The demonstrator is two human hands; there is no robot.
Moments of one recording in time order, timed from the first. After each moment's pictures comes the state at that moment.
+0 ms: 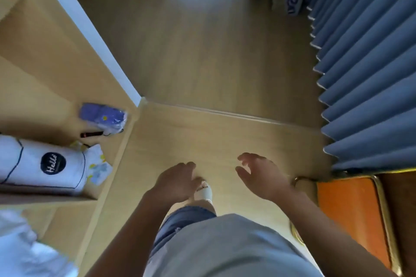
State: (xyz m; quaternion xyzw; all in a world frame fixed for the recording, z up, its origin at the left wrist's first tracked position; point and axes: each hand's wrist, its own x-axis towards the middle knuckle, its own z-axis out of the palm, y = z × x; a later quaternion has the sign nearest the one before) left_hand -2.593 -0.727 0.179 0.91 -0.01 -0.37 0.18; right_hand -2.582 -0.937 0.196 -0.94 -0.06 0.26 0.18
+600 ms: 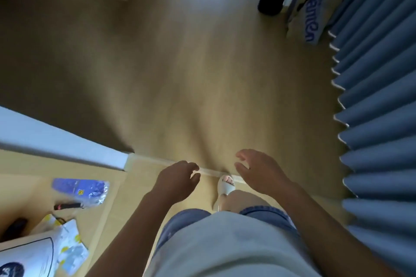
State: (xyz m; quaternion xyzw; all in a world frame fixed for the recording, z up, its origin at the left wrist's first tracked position) left_hand -2.104 -0.751 0.164 0.94 0.01 -0.31 0.17; right_hand -2.070 -0.958 0.185 -0.93 -0.08 0.30 0.19
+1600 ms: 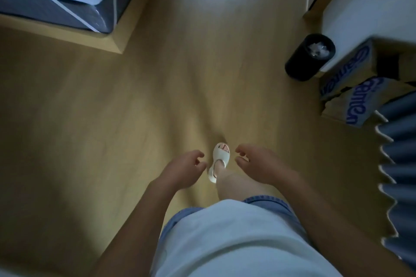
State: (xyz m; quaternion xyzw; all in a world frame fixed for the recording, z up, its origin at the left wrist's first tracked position) left_hand -1.262 -0.588 0.151 0.87 0.09 -0.37 0.31; right_hand -1.228 -0.786 0.167 -0.92 -0.10 0.33 0.16
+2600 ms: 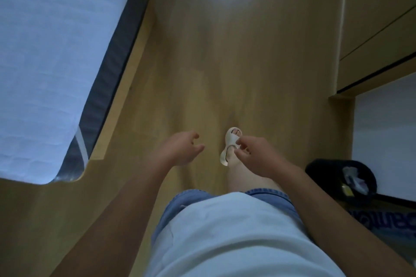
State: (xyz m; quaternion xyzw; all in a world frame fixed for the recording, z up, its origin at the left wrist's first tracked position) left_hand -0.313 -0.476 0.157 0.88 0.08 -0.41 0.25; right_hand -0.312 -0.684 0.159 -0.90 -0.06 0.36 0.23
